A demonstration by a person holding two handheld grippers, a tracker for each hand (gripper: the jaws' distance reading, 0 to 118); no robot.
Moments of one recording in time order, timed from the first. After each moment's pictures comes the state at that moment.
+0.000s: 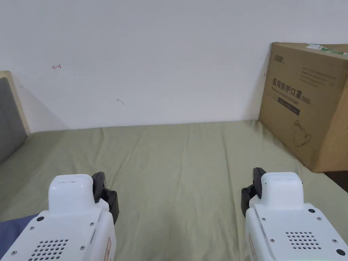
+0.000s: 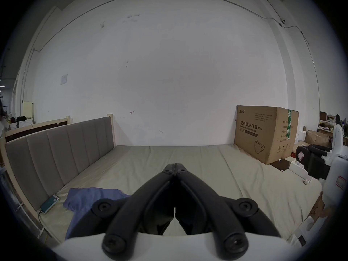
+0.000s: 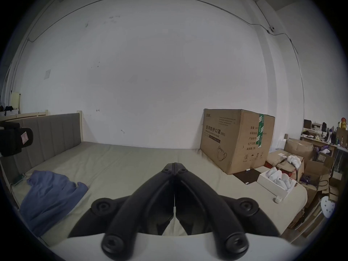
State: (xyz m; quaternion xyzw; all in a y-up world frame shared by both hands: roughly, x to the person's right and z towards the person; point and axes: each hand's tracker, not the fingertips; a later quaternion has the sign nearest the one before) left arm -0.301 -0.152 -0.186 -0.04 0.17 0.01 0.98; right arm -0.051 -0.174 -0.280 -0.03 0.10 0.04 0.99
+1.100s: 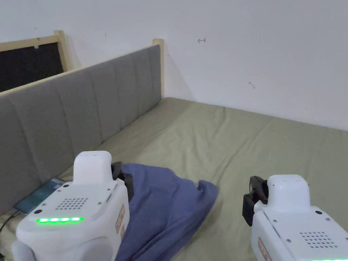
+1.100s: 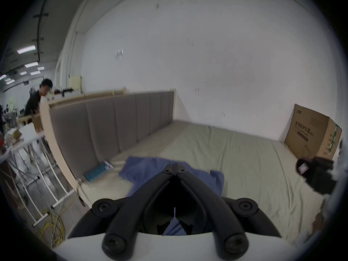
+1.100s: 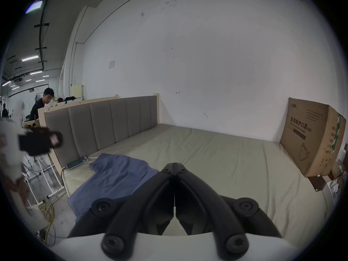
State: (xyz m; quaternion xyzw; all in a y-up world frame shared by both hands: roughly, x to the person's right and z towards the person) left arm -0.440 -0.179 -0.096 -0.13 0.38 0.10 0.91; right arm -0.225 -0.189 -0.265 -0.11 0.40 0.06 0.91
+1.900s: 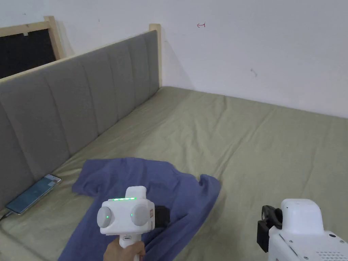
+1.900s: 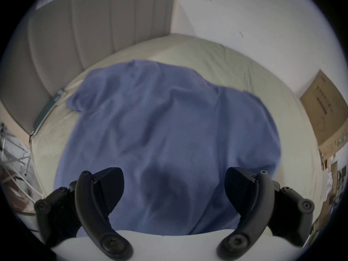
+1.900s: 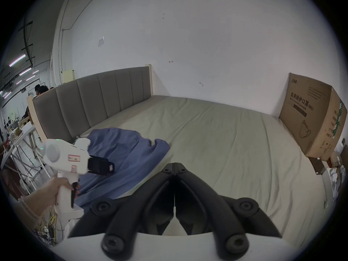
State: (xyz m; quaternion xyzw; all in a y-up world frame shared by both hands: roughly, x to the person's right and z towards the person) left arm -0.546 -0.367 -0.228 -0.41 0.31 0.22 0.83; right arm -0.223 -0.240 -0.297 -0.22 0.38 0.09 0.89
